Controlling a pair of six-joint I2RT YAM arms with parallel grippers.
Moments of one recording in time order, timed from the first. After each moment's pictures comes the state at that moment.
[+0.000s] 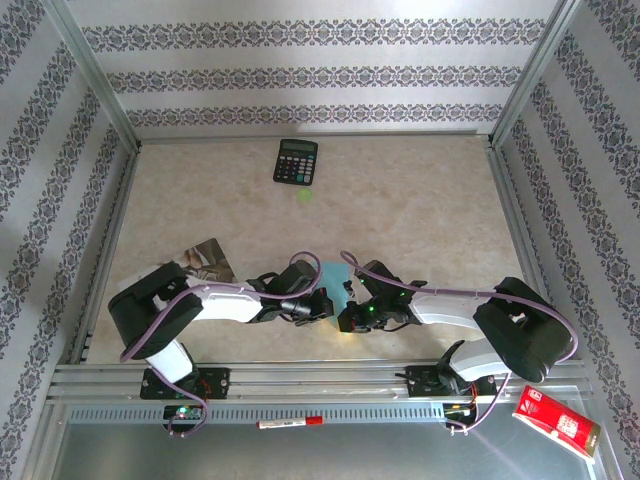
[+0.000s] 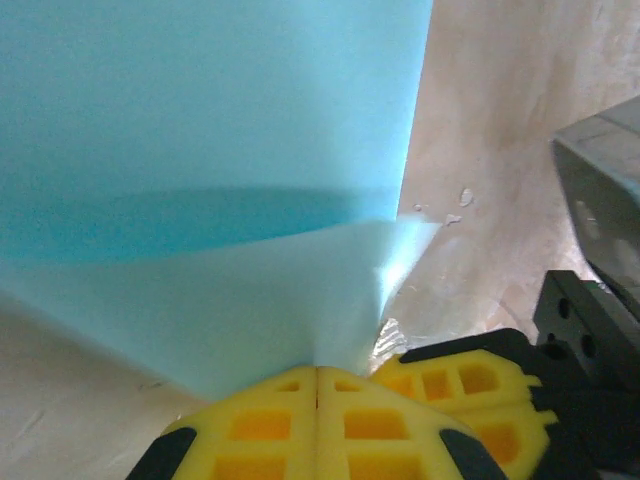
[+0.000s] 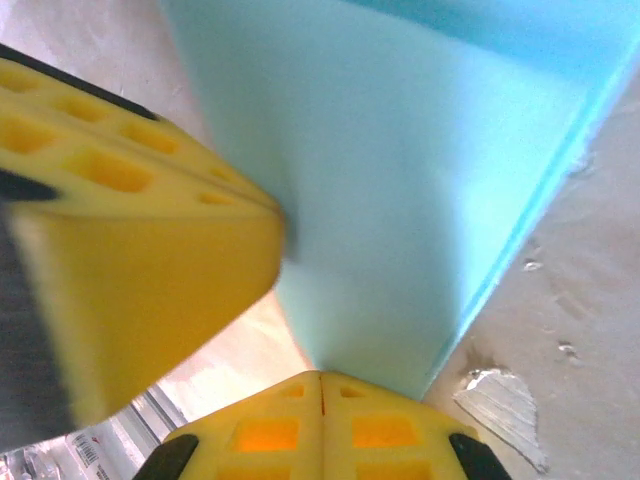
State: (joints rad) left arm -0.91 1.62 0.65 0.14 0.31 -1.16; right arm 0.75 1.41 0.43 -0.11 -0.57 0.70
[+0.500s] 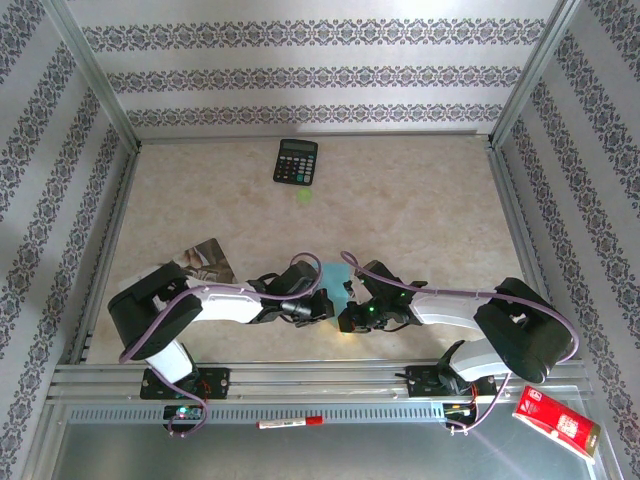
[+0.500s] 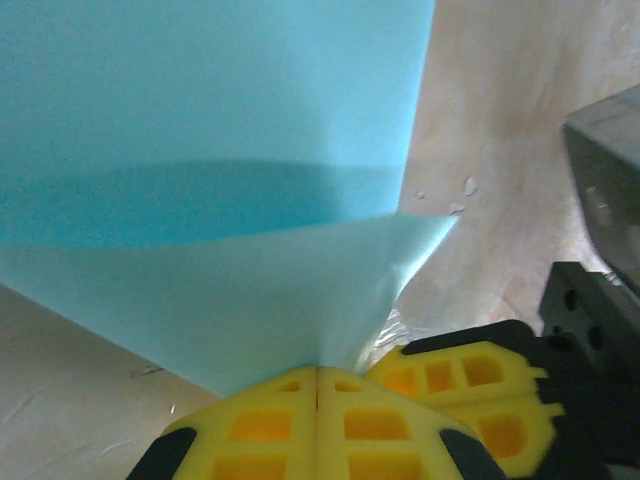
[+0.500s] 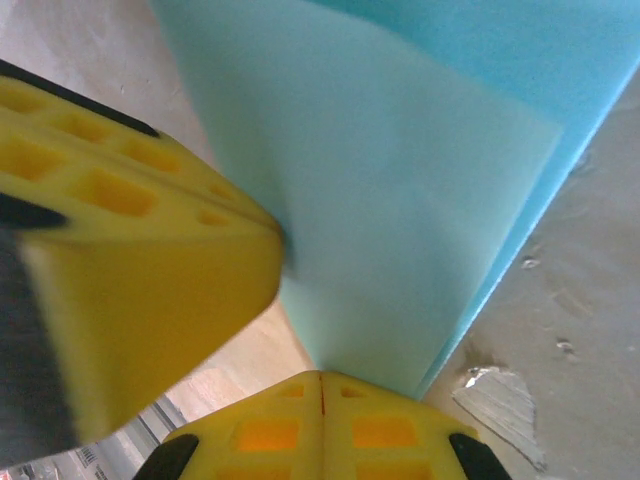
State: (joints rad) left arm -0.92 1.65 0.65 0.14 0.32 -1.17; right arm 0.75 1.40 0.43 -0.11 -0.57 0.70
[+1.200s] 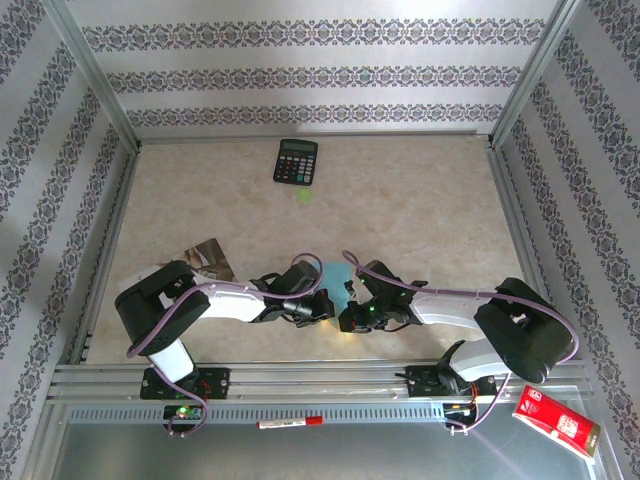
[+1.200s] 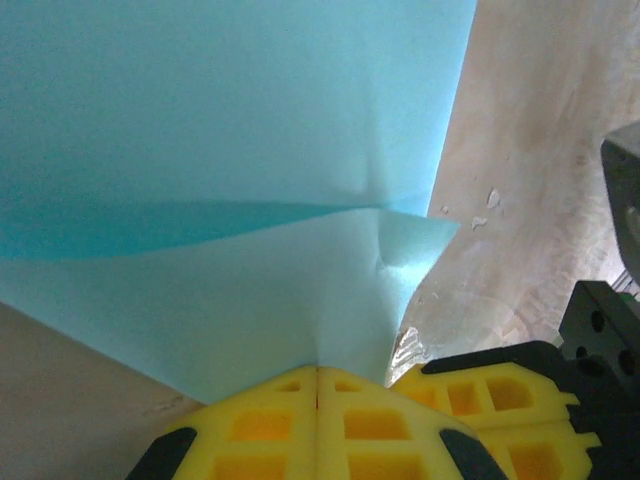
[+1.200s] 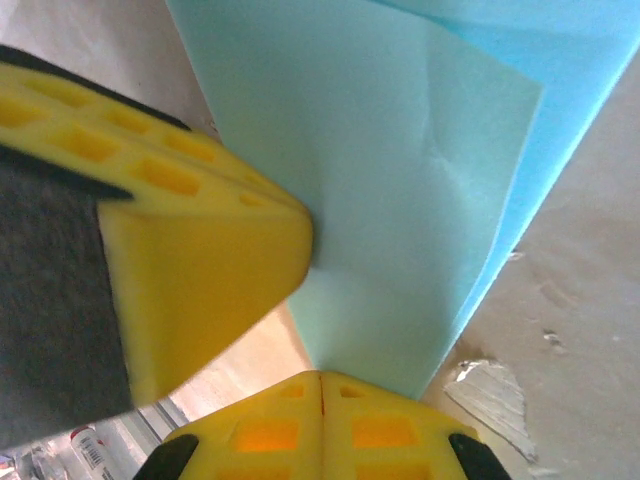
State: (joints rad) left arm -0.90 1.68 0.65 0.16 0.33 -1.17; right arm 0.74 1.40 0.43 -0.12 -0.57 0.72
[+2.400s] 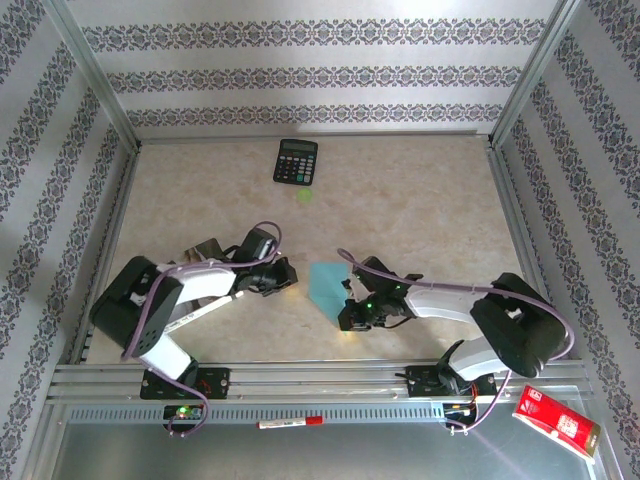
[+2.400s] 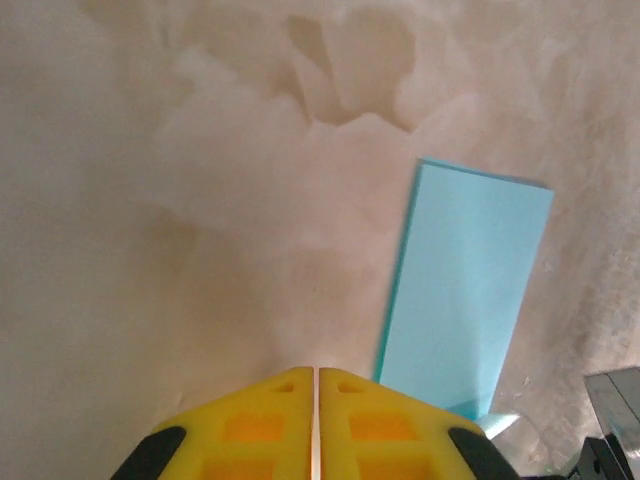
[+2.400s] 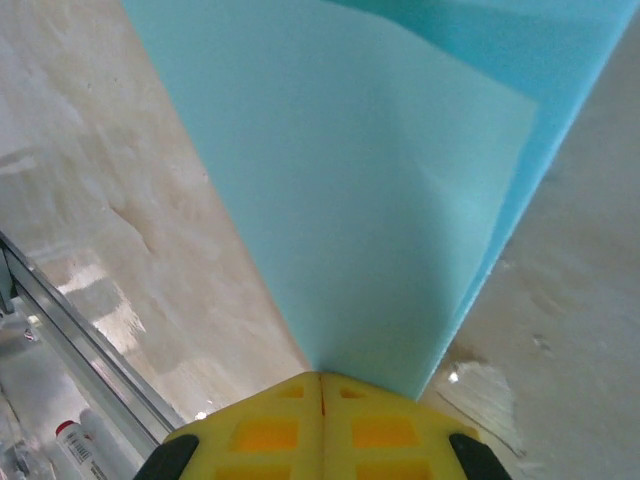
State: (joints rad) left arm -0.53 1.54 0.64 -0.04 0.37 -0.92; right arm 0.75 1.46 0.53 -0.26 -0.57 0.65
